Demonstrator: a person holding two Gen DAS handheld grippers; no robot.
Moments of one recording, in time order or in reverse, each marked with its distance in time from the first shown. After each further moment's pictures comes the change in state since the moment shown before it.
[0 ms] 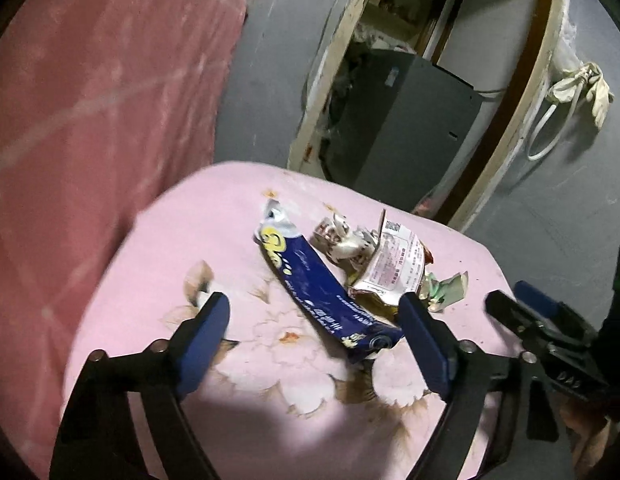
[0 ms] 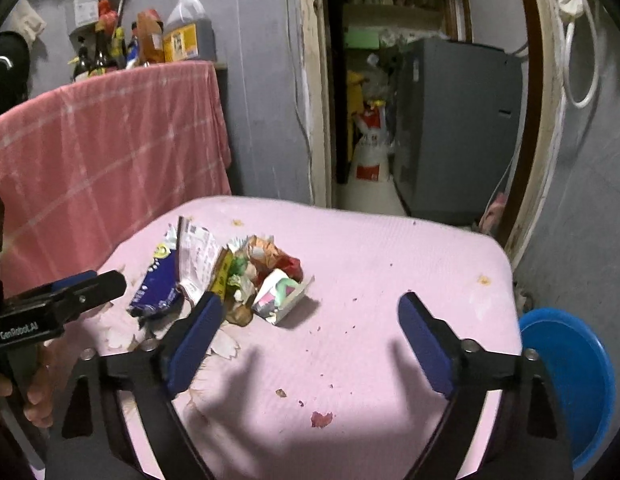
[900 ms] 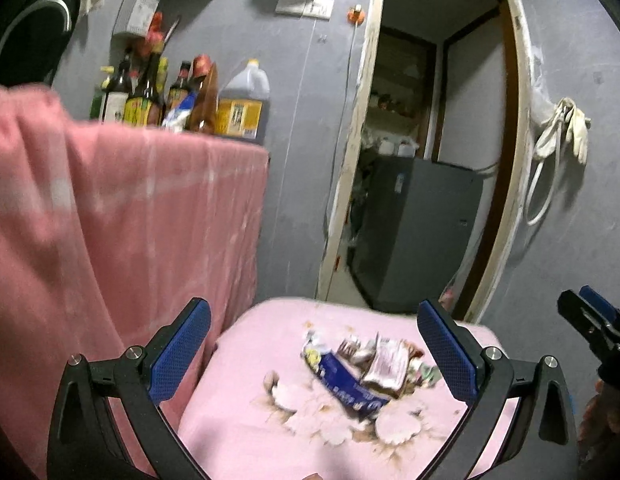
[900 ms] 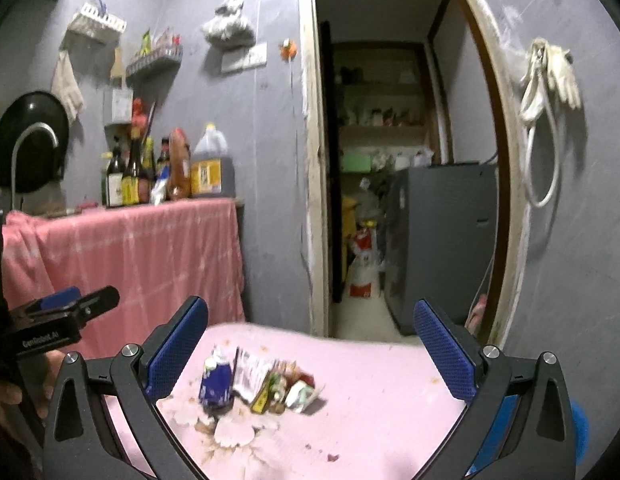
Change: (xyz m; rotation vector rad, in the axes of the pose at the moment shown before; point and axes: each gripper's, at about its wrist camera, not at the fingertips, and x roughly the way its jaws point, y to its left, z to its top) left arm -0.119 -0.013 0.014 0.119 -0.413 0.136; right arm -0.123 0.026 0.018 -0.015 -0.436 -0.030
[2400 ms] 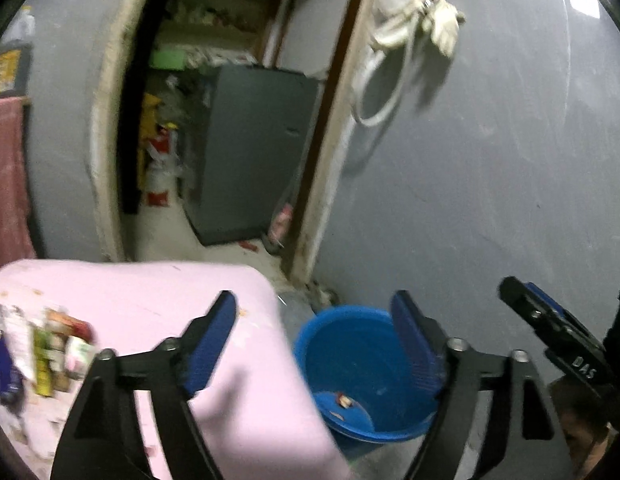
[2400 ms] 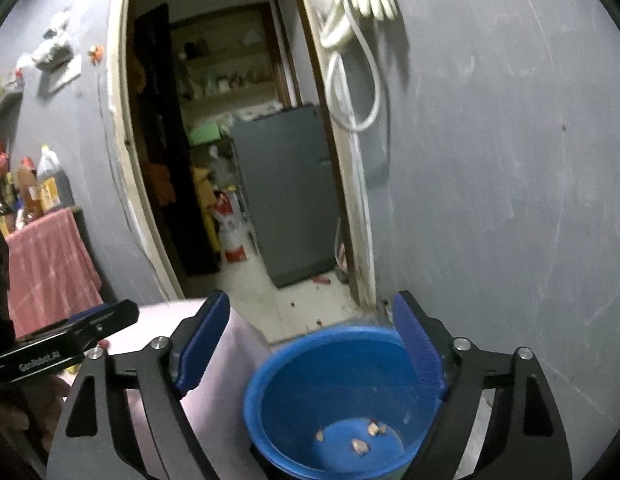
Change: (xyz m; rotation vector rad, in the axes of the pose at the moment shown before) left arm 0.100 -0.274 -0.031 0.139 0.264 -0.498; right arm -0.086 -0.232 -0.032 0.252 0.071 -0.394
